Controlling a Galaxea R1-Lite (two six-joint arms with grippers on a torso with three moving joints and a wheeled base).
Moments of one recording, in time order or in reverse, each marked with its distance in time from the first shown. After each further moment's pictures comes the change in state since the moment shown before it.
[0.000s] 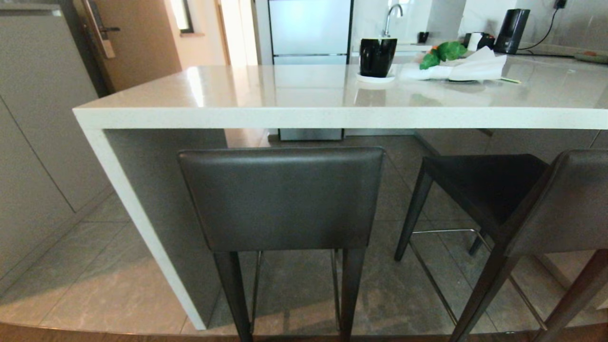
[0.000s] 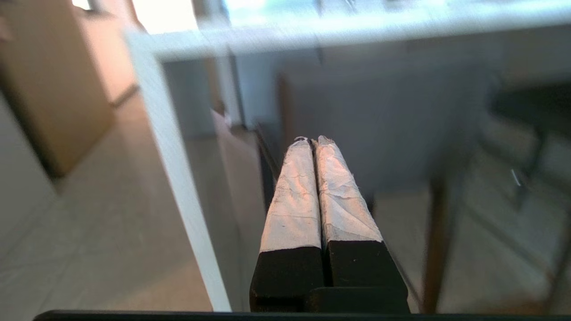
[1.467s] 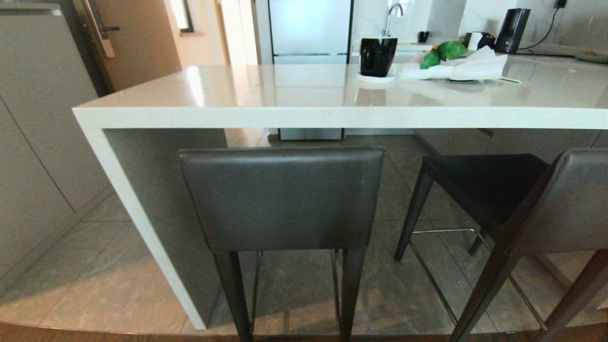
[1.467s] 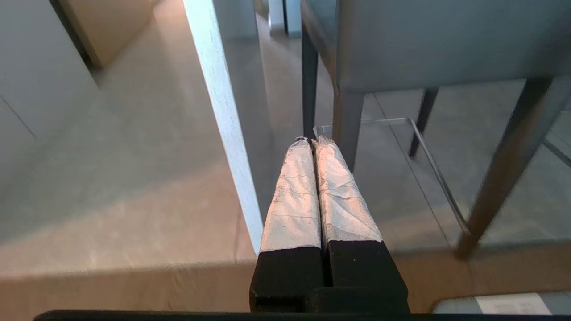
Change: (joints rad) left arm 0.005 -0.139 0.345 0.034 0.171 0.031; right arm -0.018 -0.194 0.402 0.136 0.304 0.268
